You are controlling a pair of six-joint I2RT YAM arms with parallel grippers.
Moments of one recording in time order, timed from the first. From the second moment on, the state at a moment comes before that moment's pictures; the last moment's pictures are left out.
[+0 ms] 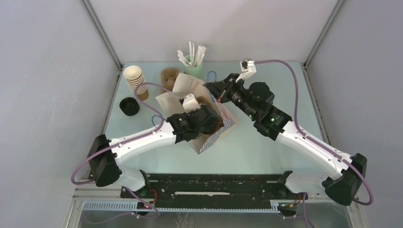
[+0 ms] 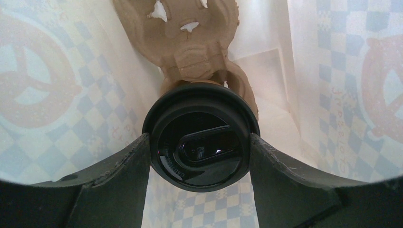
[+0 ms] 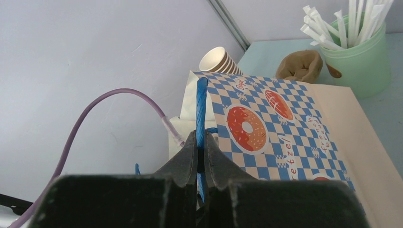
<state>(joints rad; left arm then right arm) -1.01 1.43 1.18 -0.67 -0.61 -1.23 0.81 1.22 1.17 0.11 0.09 0.65</state>
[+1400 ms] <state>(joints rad) -0.97 1.38 1.11 -0.55 -0.57 -1.12 0.83 1.27 1.48 -0.63 0.14 0.26</state>
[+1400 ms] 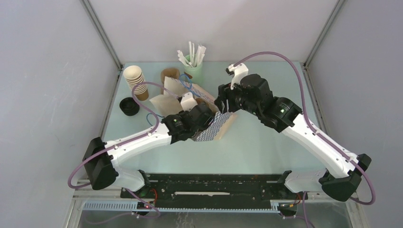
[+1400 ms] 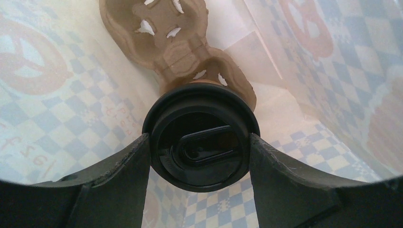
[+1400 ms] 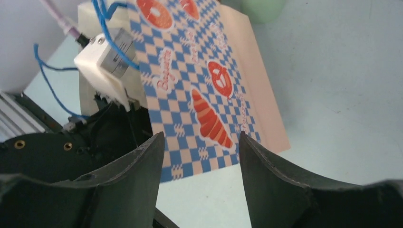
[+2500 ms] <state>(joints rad) -0.92 1.33 1.07 -0.57 -0.56 -1.13 0.93 1.42 1.63 -0.61 0.07 0.09</state>
